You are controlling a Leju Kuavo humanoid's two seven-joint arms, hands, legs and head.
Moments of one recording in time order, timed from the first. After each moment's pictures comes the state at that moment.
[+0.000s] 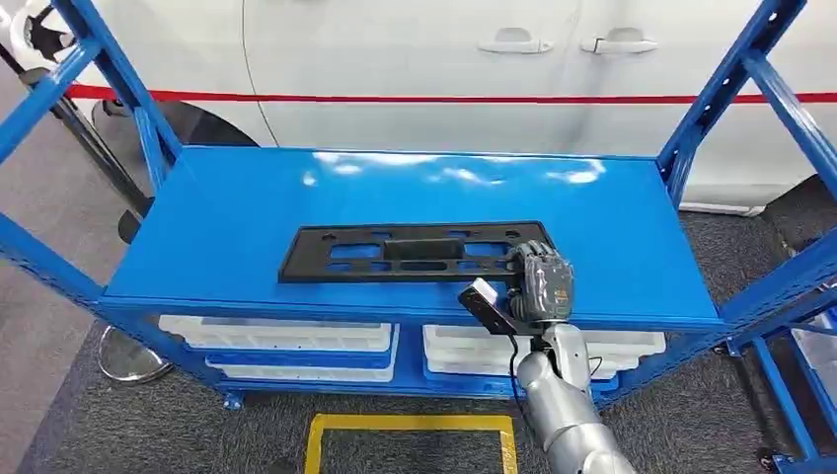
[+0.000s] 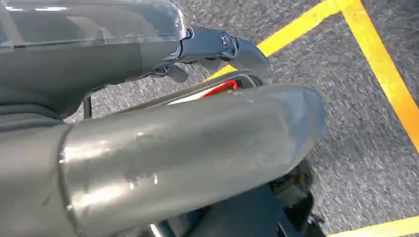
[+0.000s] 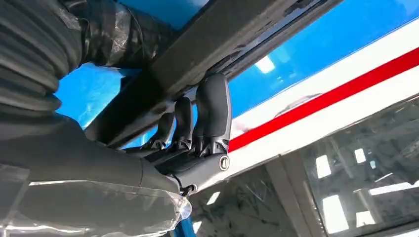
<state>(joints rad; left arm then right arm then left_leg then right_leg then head) -0.16 -0.15 0.95 -0.20 -1.39 -0.08 -0.31 -0.49 0.25 -0.26 -0.78 1.17 -0.70 -0.41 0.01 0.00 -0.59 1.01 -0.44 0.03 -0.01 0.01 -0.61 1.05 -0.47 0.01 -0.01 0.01</state>
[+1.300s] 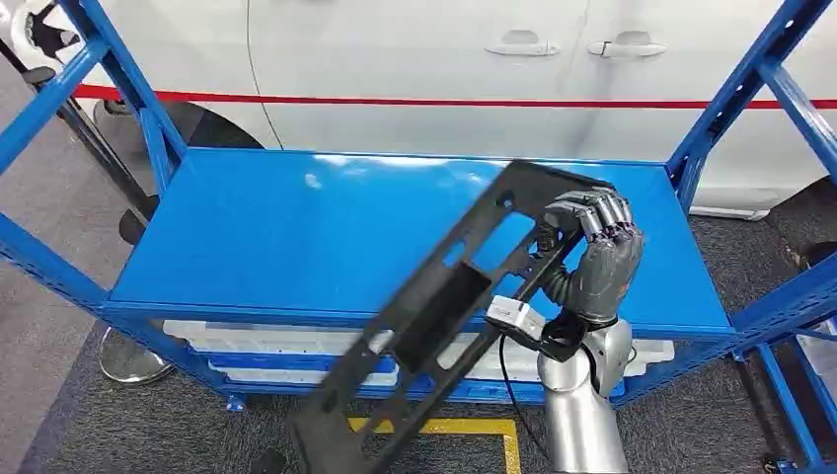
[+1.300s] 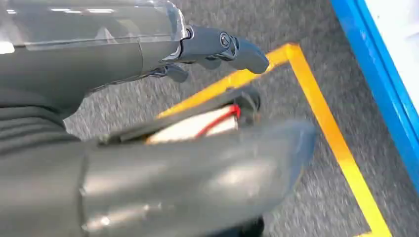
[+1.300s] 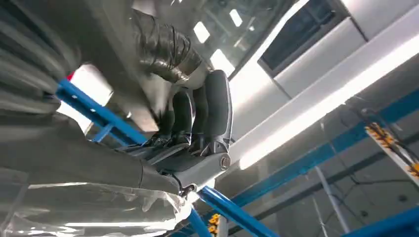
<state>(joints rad) -0.17 -0.15 0.95 -0.20 -1.34 0.00 -0.48 -0.29 0.34 -0.09 -1.58 0.87 -0.70 -0.69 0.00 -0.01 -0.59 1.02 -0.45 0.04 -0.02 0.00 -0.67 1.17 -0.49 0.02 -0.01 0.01</state>
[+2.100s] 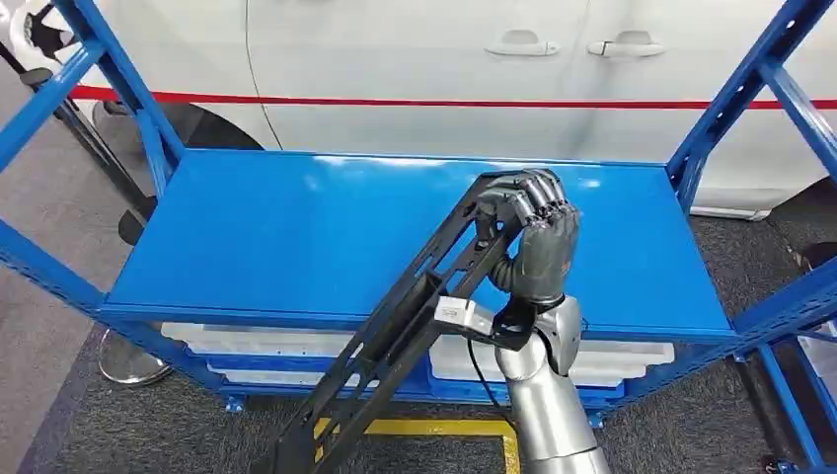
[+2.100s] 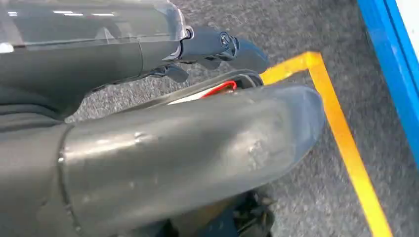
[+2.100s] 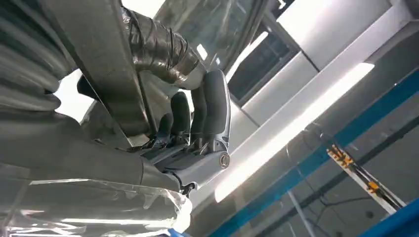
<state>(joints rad) -0.15 -0.16 0.96 -0.20 -1.28 0.05 -0.44 -0.38 0.33 0.11 -1.46 0.82 -0.70 -0.63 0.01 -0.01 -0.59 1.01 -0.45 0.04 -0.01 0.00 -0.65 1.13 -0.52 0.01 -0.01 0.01</state>
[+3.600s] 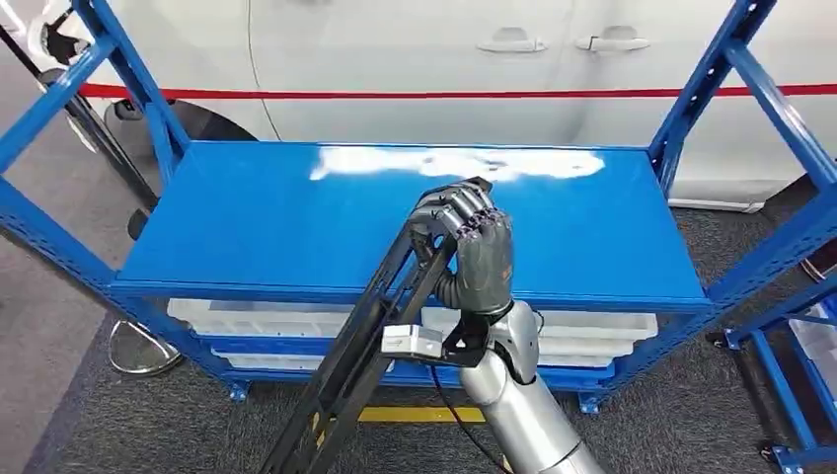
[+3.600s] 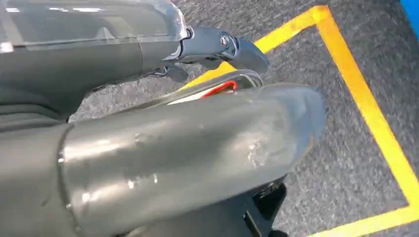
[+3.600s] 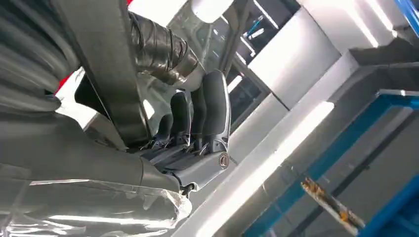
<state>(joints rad) -0.16 -0.20 0.93 -0.20 -1.35 0.03 -0.39 -0.40 0.25 0.41 -1.42 0.79 -0.70 -0.49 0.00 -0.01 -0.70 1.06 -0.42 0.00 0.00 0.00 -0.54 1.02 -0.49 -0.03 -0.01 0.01</state>
